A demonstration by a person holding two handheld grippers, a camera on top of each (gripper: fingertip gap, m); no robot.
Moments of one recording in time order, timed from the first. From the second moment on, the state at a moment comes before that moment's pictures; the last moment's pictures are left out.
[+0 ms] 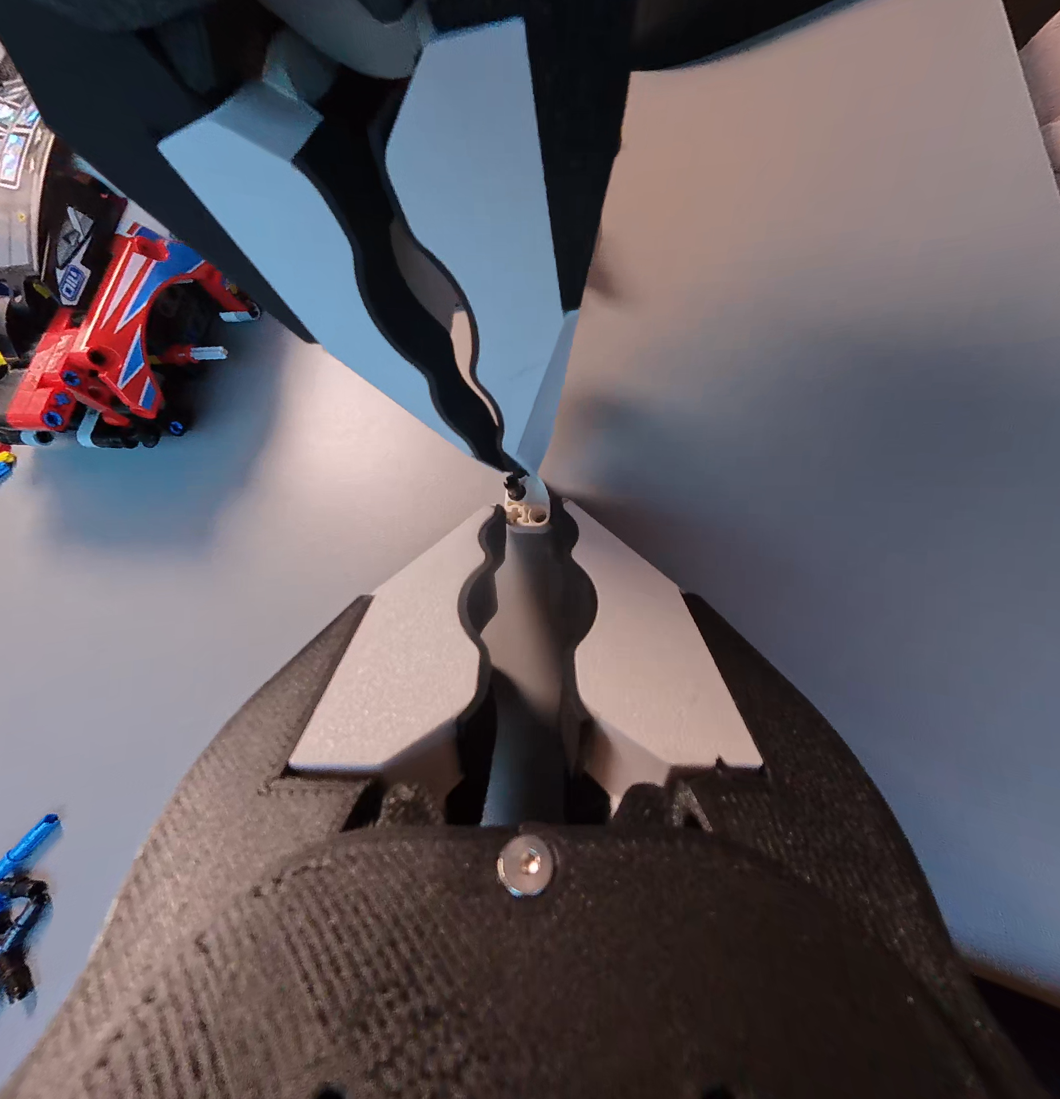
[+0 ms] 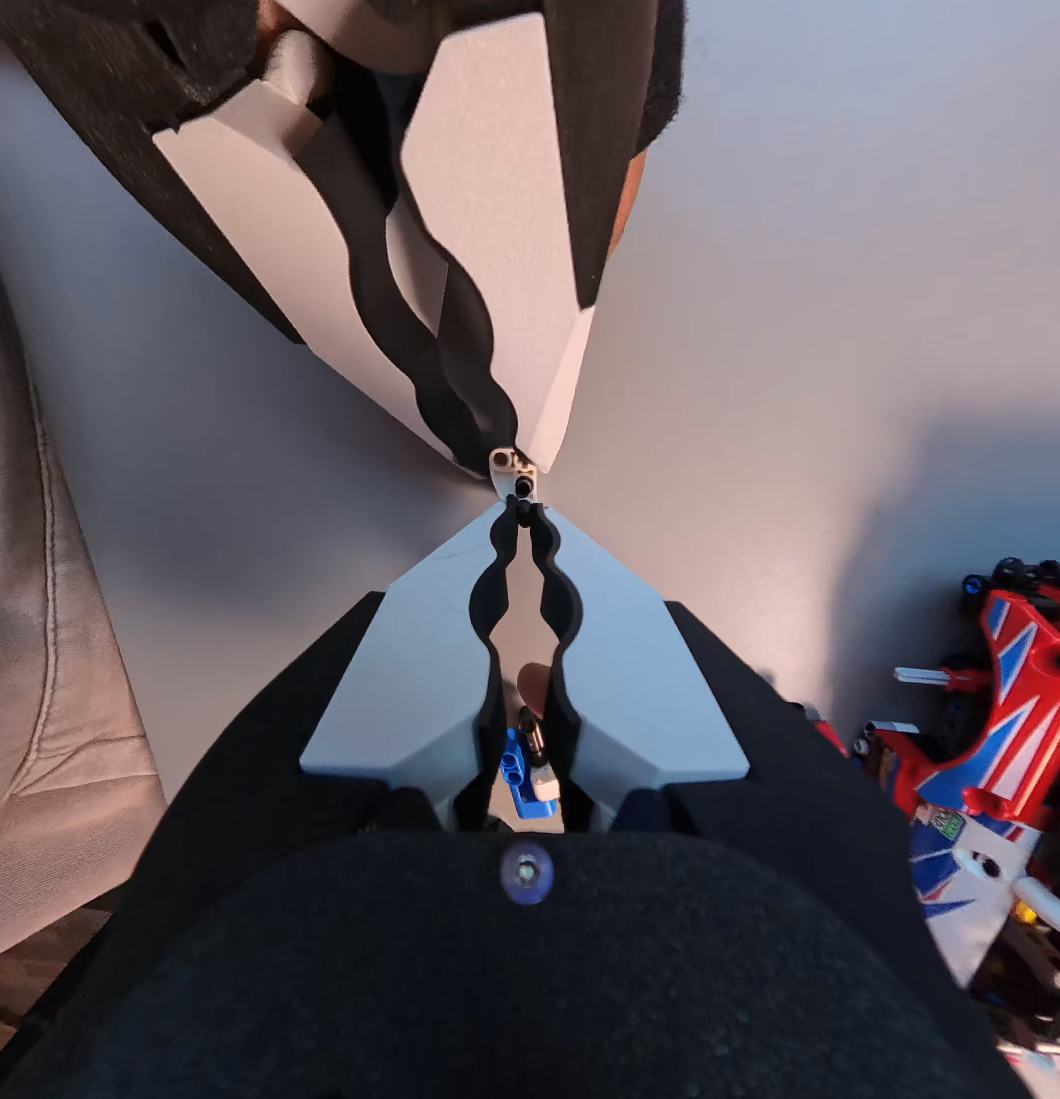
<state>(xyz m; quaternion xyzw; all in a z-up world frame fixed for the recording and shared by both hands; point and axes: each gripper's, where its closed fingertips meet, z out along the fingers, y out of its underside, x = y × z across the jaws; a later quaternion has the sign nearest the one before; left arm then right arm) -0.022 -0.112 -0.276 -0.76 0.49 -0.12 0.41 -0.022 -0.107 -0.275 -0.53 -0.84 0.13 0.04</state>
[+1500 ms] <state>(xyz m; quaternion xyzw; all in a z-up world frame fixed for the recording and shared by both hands) -0.022 -0.113 -0.254 -0.75 0.44 -0.24 0.43 -0.018 -0.111 -0.251 -0.48 -0.78 0.32 0.24</state>
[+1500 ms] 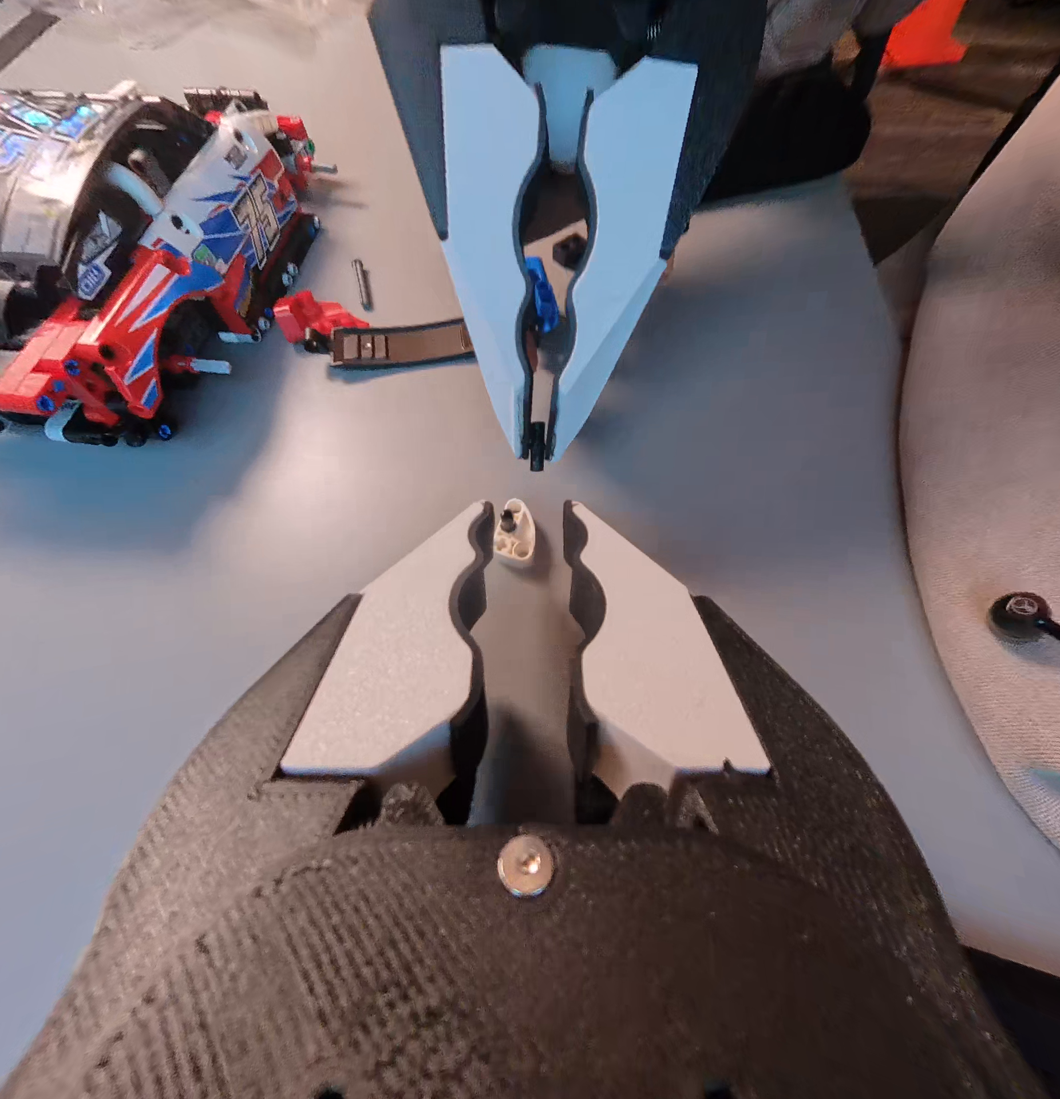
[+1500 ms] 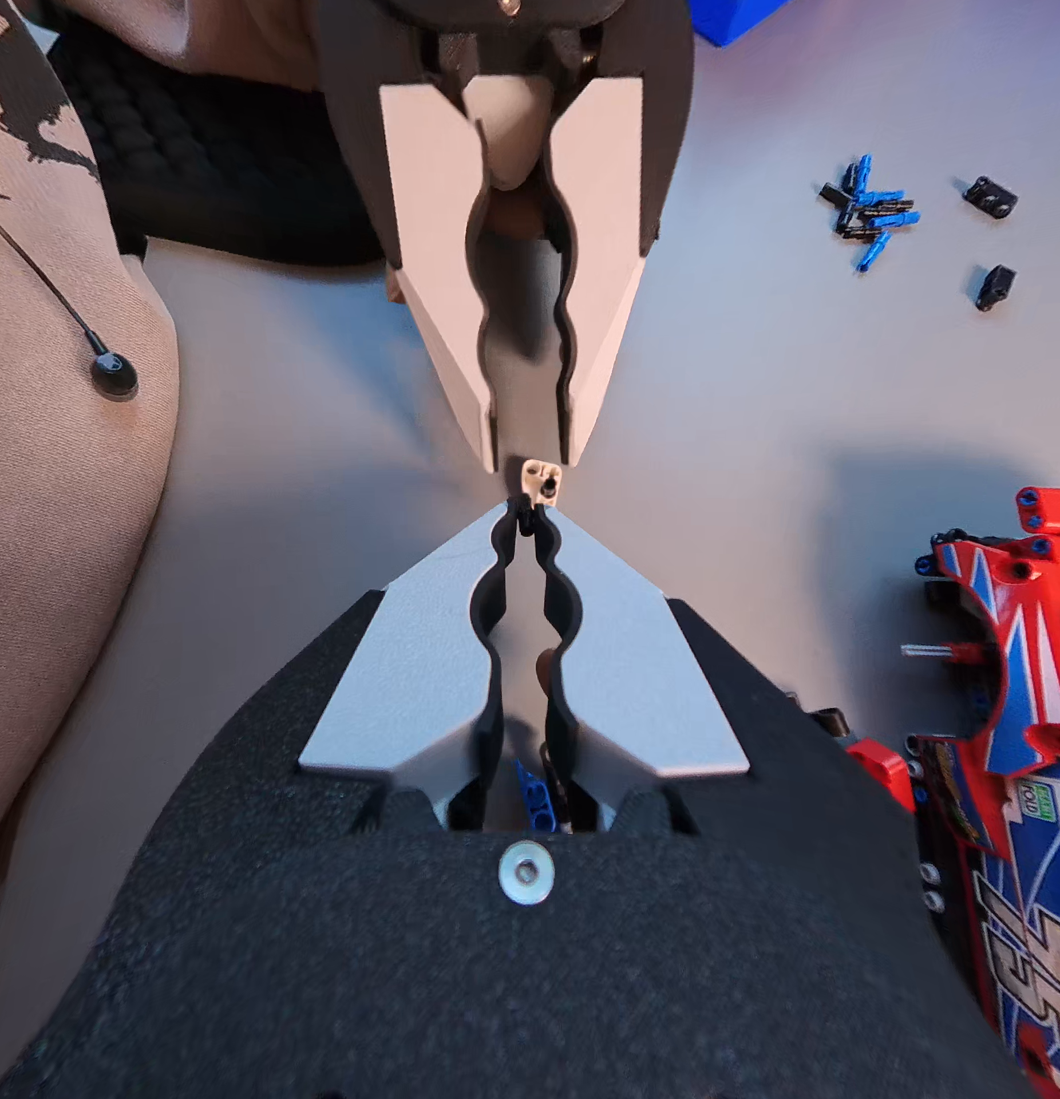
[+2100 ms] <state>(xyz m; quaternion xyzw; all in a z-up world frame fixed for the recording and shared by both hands) -0.006 -0.131 -0.244 -0.72 0.46 -0.30 0.43 -0.017 -0.132 -0.250 -0.47 -0.76 0.34 0.27</state>
